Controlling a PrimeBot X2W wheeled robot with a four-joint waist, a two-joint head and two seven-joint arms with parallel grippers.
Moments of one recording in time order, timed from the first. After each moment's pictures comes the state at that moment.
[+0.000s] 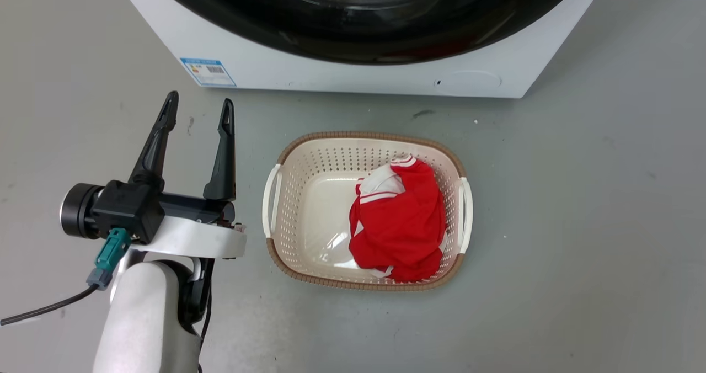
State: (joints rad) left arm -0.34 0.11 -0.02 0.06 -0.09 -0.13 -0.26; right arm -1.48 -0.29 0.16 1.18 1.30 0.13 0.38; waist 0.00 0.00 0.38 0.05
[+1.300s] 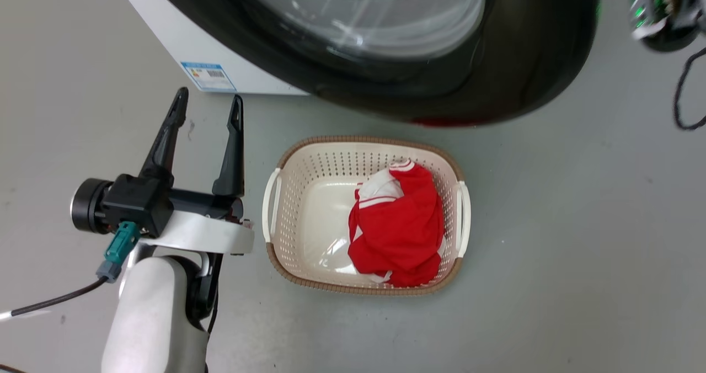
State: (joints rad) left arm -0.36 0.09 -0.03 0.09 -0.10 -0.13 -0.26; right arm -1.43 -0.23 0.19 1.17 1.31 0.13 0.83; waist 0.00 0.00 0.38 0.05
